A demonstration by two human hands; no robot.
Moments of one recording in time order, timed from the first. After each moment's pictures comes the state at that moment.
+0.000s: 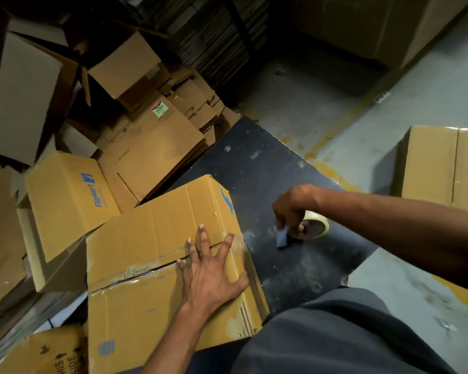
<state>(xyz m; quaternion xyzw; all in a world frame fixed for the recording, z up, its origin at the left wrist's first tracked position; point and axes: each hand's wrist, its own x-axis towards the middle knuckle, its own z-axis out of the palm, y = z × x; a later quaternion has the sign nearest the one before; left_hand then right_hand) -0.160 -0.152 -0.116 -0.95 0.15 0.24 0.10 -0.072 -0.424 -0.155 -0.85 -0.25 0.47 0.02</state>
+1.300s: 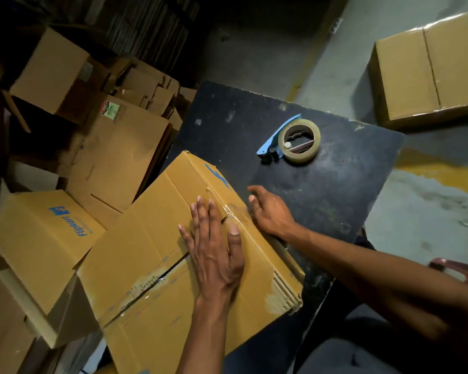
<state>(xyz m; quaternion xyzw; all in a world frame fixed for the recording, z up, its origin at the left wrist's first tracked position) -0.140 -0.112 -0.152 -0.95 0.27 0.06 -0.12 -0.158 -0.260 -0.265 -0.75 0.30 0.07 0.58</state>
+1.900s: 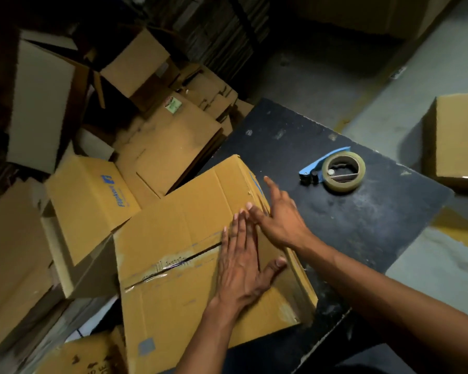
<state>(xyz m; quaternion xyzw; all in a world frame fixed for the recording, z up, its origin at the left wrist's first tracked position) -0.154 -0.091 -0.137 -0.94 0.29 0.20 0.02 -0.139 -0.253 -0.183 -0.81 0.21 0.06 0.55</state>
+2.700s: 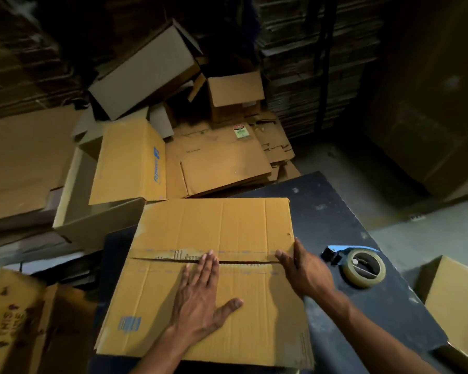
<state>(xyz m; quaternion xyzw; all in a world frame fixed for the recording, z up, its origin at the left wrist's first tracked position) -0.181 0.025 -0.149 -0.98 0.12 0.14 -0.02 -0.127 -0.261 -0.169 -0.96 0.06 0.10 0.25</state>
